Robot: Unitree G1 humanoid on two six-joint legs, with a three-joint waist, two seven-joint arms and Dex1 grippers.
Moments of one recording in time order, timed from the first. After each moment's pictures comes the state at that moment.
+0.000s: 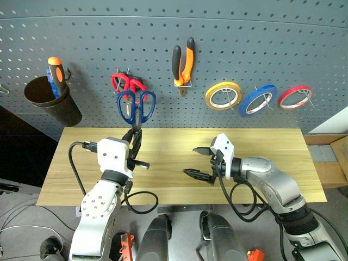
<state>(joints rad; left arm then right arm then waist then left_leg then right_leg) 0.08 0.26 0.04 -0.61 -0.07 0.27 -0.15 -0.38 -0.42 0.27 -0.23 0.35 0.61 0.78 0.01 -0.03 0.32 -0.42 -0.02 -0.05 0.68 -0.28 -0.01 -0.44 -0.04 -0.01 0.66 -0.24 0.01</state>
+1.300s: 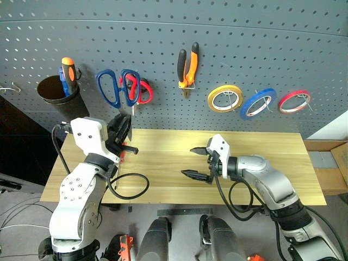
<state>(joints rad) -0.09 0.32 0.24 -0.62 -0.36 0.49 -0.23 -0.41 -0.39 0.30 -0.15 0.29 0.55 0.83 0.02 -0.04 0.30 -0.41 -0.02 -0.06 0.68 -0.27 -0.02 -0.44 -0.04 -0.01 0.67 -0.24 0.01</state>
